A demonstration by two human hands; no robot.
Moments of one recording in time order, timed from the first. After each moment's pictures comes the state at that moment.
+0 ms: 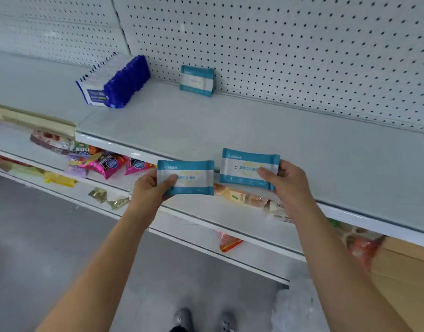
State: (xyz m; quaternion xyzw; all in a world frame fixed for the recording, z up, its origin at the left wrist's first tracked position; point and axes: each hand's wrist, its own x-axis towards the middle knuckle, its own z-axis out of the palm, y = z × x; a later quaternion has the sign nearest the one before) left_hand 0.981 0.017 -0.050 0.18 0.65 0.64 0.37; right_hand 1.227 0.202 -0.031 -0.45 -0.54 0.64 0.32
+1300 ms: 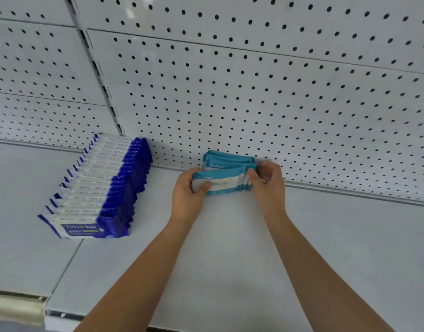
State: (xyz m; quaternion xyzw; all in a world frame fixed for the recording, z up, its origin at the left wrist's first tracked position) left_hand 0.703 0.310 -0.047 0.34 0.67 0.57 0.32; right_hand 0.874 0.400 -0.039 -0.55 -0.56 0.43 0.44
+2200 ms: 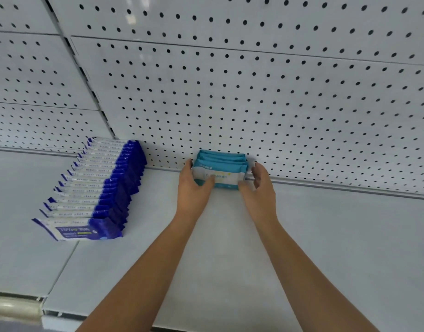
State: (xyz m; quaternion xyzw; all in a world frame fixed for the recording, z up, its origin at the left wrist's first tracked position) left_hand 0.724 0.337 -0.041 0.36 0.71 0.53 0.29; right_hand 0.876 0.378 -0.029 -0.55 -0.58 0.45 0.39
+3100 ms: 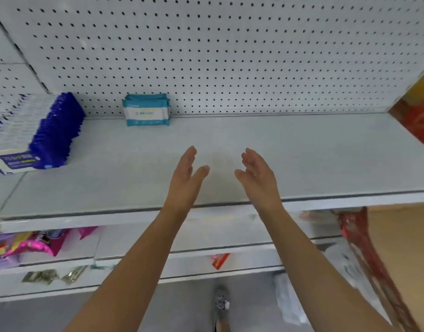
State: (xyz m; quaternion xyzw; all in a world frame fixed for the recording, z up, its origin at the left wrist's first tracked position) left_hand 0.944 0.155 -0.012 0.42 0.62 0.51 0.41; right_hand 1.112 0.189 -0.013 -0.54 -0.55 0.48 0.42
